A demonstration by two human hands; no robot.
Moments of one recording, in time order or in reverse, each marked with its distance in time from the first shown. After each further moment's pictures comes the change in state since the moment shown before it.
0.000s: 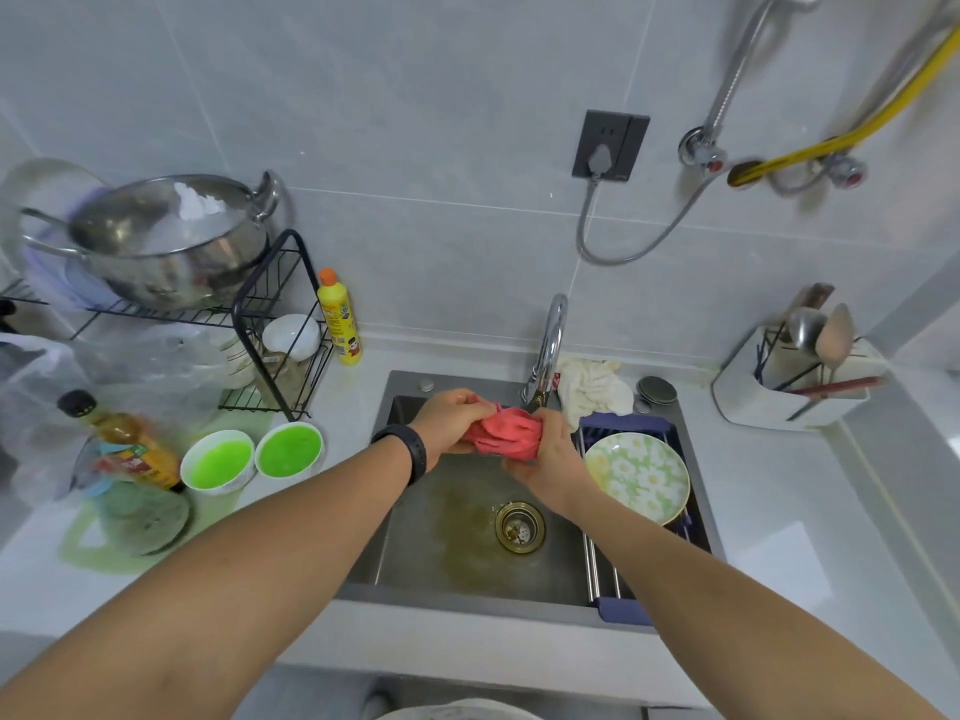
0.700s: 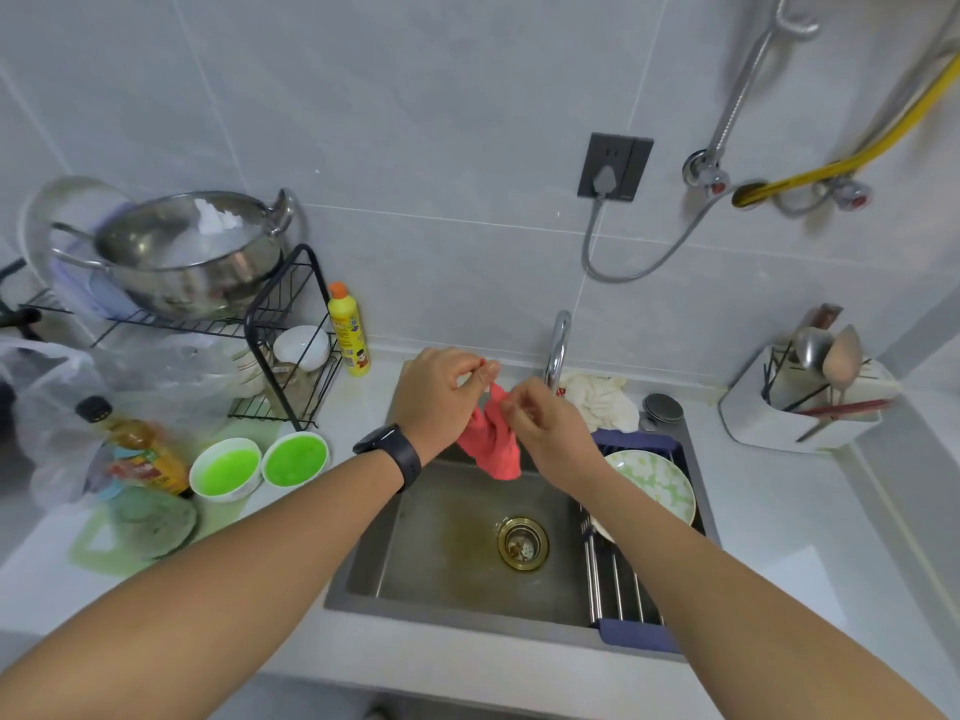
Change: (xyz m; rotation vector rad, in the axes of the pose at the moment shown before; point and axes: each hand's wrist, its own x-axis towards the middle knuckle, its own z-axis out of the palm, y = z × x) left_hand -0.039 0.051 -0.014 0.646 0.494 0.818; right_hand 0.008 -0.083 -0.054 0.194 0.036 -0.175
